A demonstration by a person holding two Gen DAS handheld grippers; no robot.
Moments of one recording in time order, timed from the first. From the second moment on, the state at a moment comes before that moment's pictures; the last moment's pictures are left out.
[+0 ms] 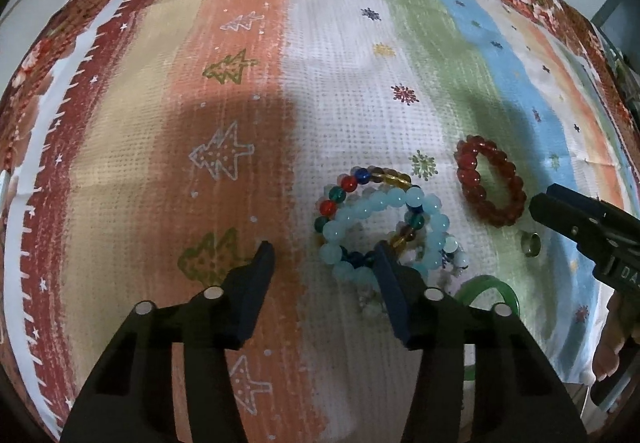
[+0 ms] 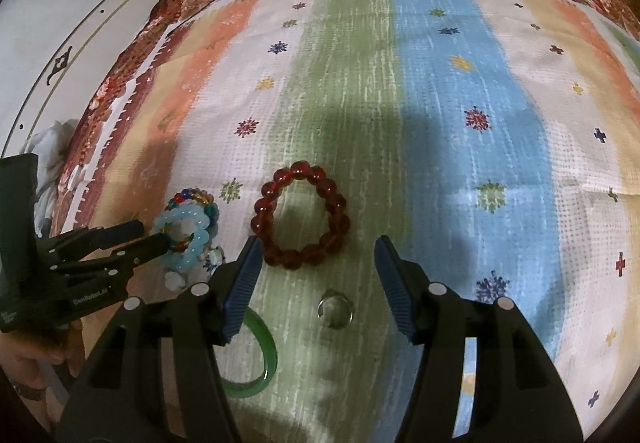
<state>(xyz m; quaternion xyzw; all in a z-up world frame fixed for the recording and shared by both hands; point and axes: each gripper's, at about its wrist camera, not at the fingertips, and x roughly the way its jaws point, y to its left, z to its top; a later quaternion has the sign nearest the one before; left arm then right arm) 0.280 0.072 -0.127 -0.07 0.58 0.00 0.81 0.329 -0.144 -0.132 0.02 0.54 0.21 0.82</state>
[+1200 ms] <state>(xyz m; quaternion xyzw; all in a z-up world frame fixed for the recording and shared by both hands) 0.274 0.059 -0.089 -0.07 0.55 -0.05 0.83 0.335 -0.136 -0.132 -0.01 0.53 0.21 0.82</state>
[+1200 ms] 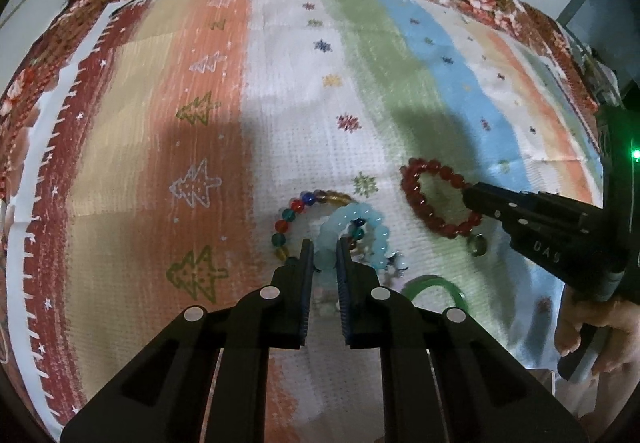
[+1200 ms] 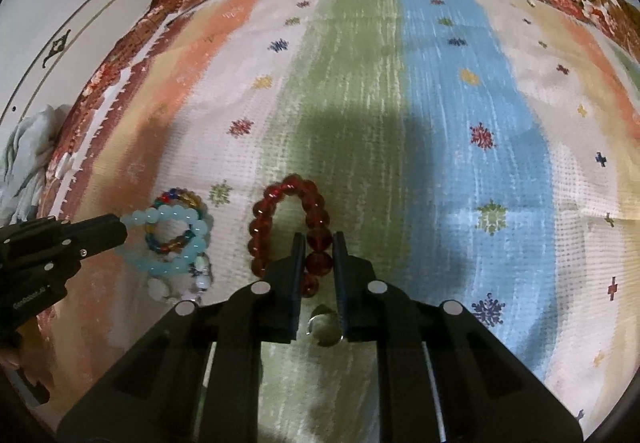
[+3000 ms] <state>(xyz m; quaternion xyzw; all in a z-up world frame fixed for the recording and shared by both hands) 0.185 0.030 -0.010 -0.06 0.46 -0.09 0.88 0.204 -0.168 -0.022 0.00 0.43 0.24 0.87</state>
